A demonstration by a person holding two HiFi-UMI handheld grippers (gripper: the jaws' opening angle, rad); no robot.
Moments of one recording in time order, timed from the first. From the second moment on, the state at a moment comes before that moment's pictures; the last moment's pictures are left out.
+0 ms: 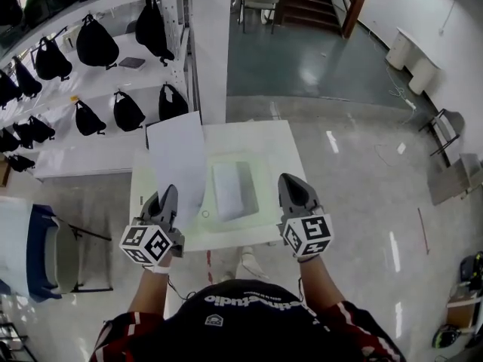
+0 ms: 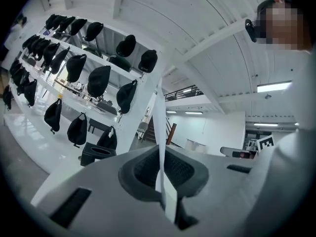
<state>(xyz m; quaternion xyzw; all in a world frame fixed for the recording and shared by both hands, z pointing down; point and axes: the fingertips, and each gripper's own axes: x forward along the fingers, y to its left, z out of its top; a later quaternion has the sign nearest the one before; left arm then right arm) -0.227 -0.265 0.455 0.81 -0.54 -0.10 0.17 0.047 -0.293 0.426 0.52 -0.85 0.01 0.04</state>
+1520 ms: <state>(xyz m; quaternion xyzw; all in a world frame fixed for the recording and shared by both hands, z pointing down) -0.232 -0.300 0.607 0.75 -0.52 -0.11 0.40 0.045 -0.320 0.480 0.50 -0.86 0.05 0.10</state>
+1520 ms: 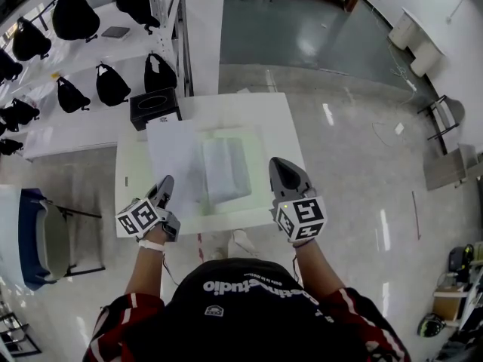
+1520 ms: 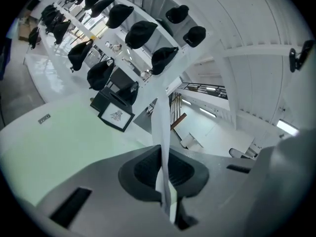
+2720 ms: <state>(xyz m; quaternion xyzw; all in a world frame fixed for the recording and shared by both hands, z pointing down) -0.239 -0.294 0.681 0.71 -0.51 -0.09 0.47 0.036 -0.327 0.489 0.49 -0.86 0.06 0.10</state>
